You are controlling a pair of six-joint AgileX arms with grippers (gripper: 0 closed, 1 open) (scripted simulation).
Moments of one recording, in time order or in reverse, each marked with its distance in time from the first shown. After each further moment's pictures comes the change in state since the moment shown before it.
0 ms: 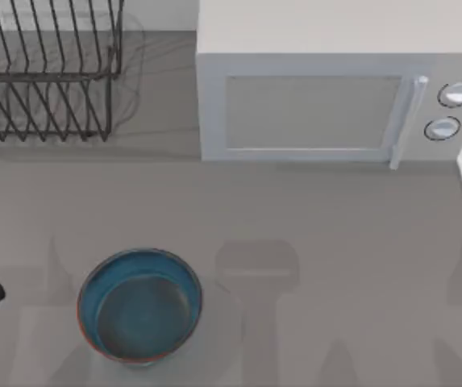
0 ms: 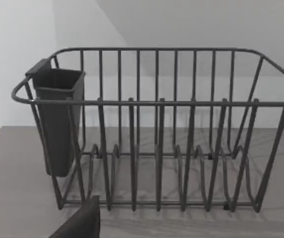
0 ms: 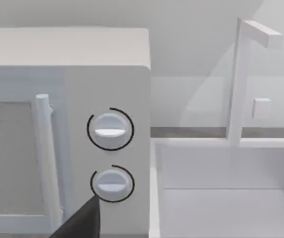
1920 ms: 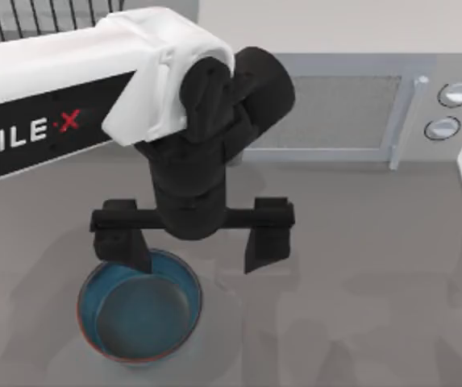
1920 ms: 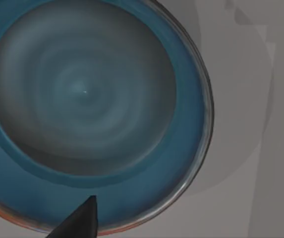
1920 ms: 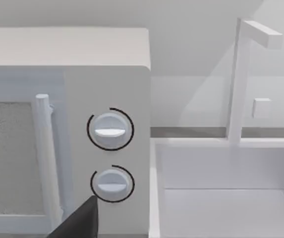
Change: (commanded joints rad) left arm -0.789 1.815 1.459 -1.215 0.001 -0.765; right arm 0.000 0.000 0.000 0.000 0.000 0.000
